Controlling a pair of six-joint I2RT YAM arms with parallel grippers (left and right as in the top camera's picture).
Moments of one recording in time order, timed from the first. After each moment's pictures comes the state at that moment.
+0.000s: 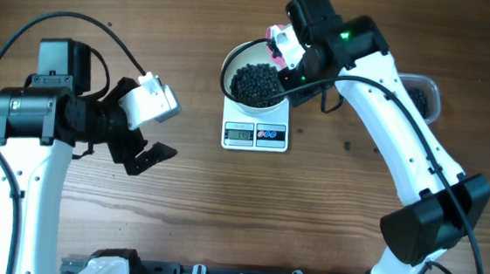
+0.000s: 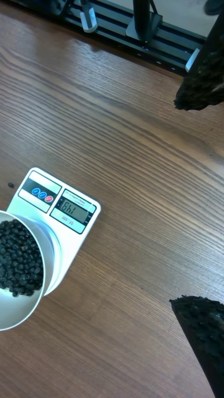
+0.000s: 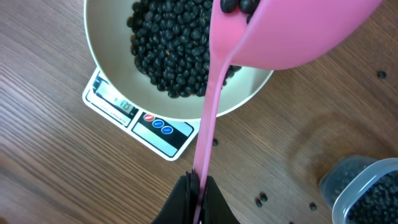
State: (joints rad) left arm 0.06 1.28 1.39 -1.41 0.56 1.06; right arm 0.48 1.90 1.89 -1.29 -0.03 -0.16
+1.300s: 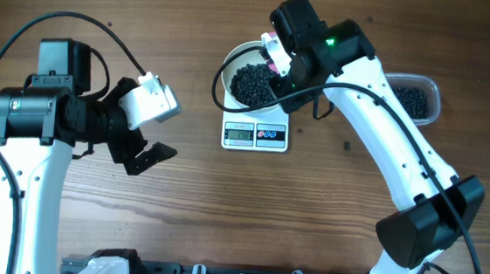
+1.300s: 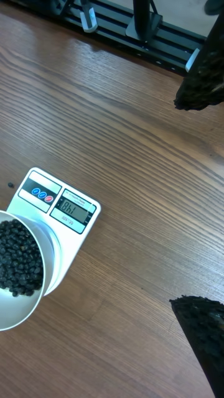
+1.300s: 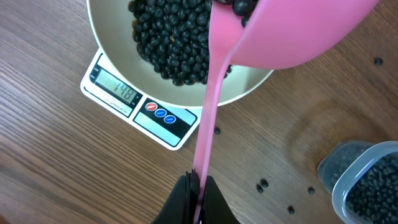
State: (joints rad) left arm 0.06 1.28 1.39 -1.41 0.56 1.06; right arm 0.54 1.90 1.91 -1.34 0.04 -0.11
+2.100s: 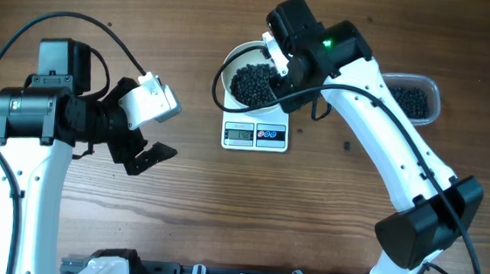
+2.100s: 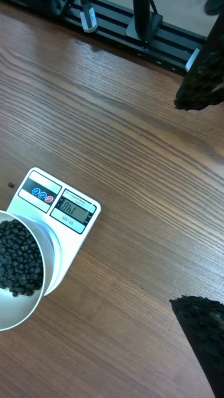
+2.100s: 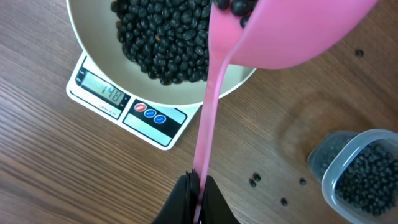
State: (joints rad) left arm 0.06 1.28 1.39 -1.41 0.56 1.06; right arm 0.56 1.90 1.91 -1.34 0.10 -0.07
